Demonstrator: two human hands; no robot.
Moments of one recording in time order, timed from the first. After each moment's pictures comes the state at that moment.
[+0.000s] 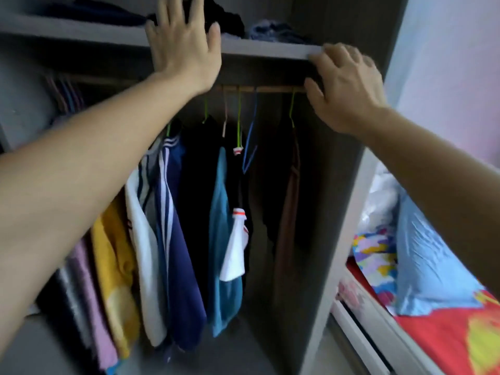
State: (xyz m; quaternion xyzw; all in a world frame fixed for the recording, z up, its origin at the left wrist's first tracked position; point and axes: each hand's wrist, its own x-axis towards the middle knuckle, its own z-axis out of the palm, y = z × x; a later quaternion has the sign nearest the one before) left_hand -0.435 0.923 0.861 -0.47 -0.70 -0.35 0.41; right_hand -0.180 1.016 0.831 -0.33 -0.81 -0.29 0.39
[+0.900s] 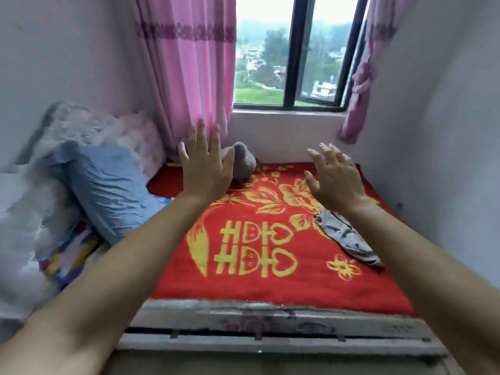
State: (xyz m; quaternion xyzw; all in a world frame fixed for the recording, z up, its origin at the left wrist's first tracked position) left_hand 0.320 1.122 0.622 -0.88 -0.30 -0.36 0.00; right_hand 0.494 0.903 0.615 -0.86 -0.43 -0.27 0.09
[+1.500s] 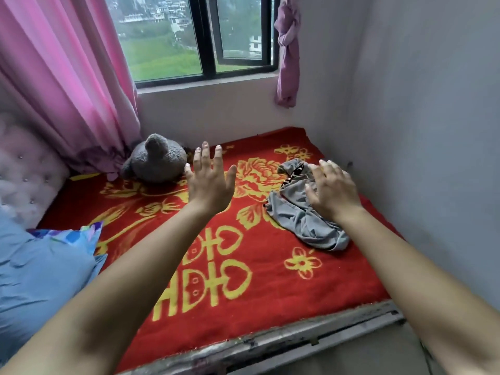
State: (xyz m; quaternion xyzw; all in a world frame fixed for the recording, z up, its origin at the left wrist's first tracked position) left_hand 0.693 1.085 0.511 -0.96 -0.20 -0.21 -0.06; right_hand 0.797 0.827 0.490 -0.95 -0.26 -0.14 0.09
